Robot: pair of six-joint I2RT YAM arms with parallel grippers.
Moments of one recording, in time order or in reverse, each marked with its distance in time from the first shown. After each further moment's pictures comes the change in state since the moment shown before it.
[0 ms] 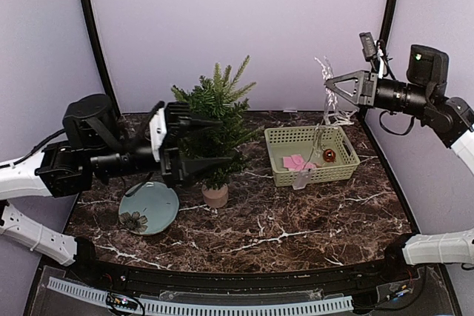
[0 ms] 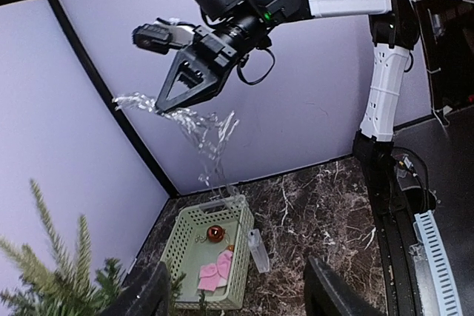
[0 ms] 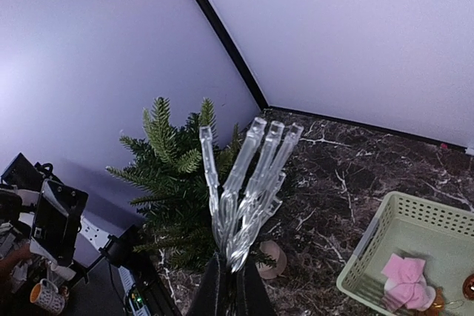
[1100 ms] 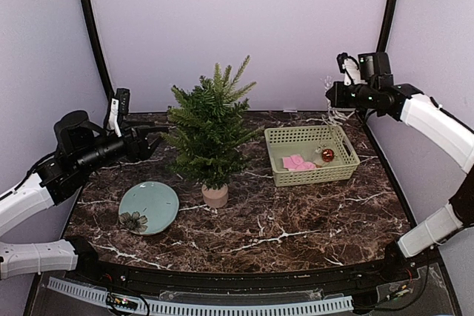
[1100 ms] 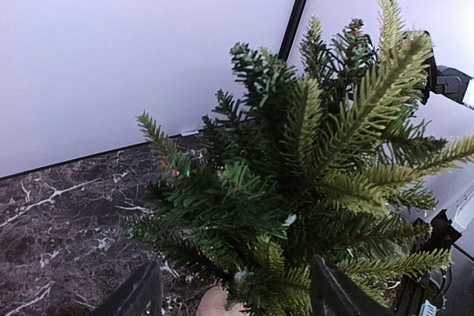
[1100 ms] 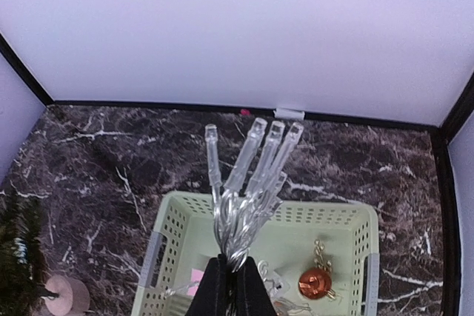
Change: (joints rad) left arm 0.613 -0.190 -0.337 0.057 0.154 -0.660; right arm -0.117 0.383 0.023 0.031 0.517 -0.217
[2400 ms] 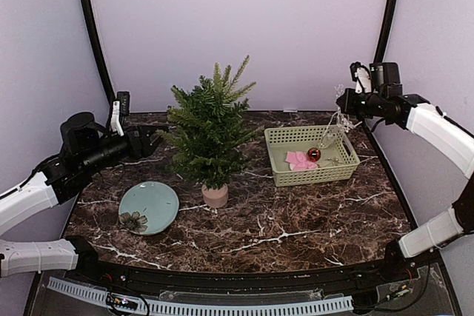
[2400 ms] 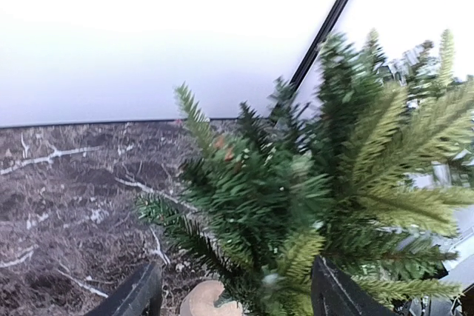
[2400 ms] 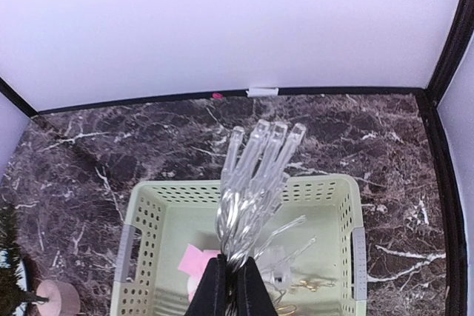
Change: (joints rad) left arm 0.014 0.048 -0.019 0.017 -0.054 -0.175; right arm -0.098 -0.036 -0.113 0.051 -0.045 0.053
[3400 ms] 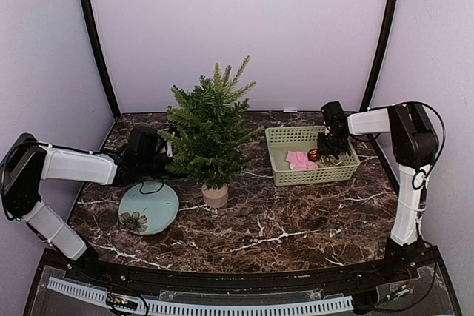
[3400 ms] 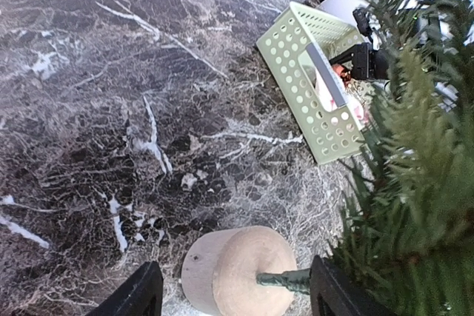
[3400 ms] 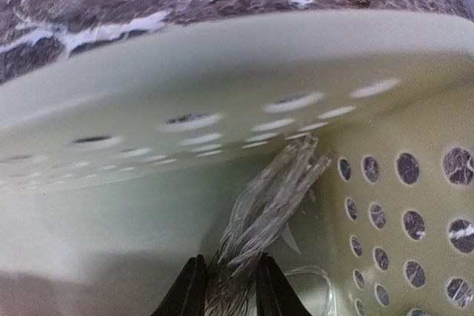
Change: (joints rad) left arm 0.000 0.651 0.053 0.160 0.169 -0.119; right arm -0.003 0.700 0.156 -0.001 0.298 0.067
